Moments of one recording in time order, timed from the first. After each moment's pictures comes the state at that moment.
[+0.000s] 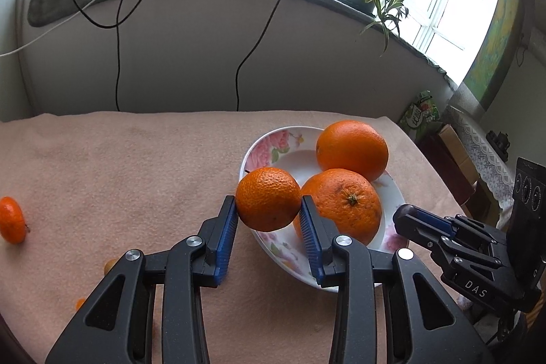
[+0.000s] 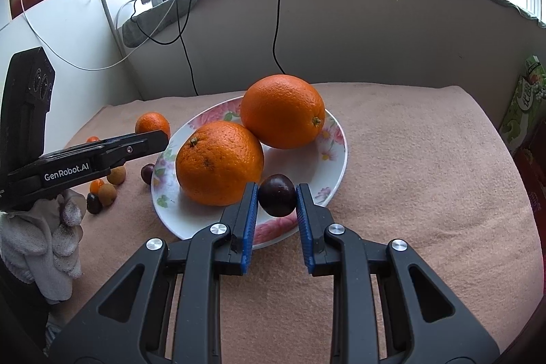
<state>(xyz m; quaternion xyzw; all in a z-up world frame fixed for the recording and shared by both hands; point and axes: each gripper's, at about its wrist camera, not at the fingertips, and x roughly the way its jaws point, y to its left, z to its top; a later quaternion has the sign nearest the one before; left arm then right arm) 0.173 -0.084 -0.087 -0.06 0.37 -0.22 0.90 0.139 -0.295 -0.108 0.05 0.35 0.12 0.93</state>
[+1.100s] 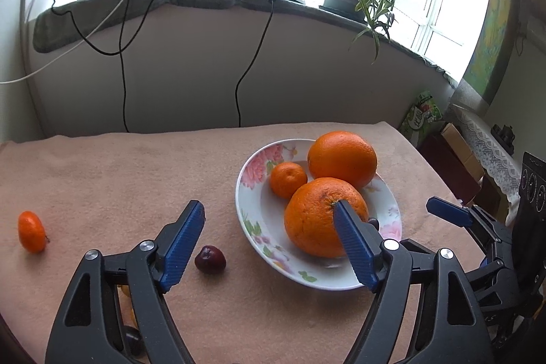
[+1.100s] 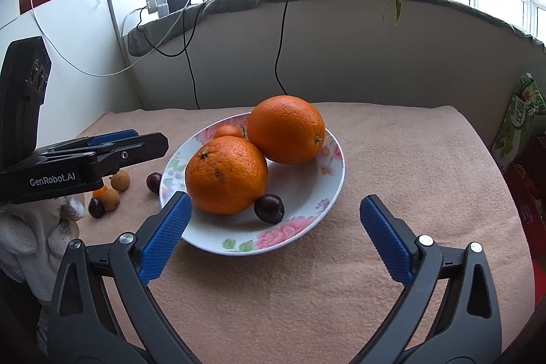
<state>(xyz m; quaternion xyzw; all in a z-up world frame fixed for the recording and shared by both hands) 0.159 -0.088 -0.070 -0.04 0.34 -0.22 0.91 0.129 -0.289 -0.094 0.03 0.32 0.11 0.94</state>
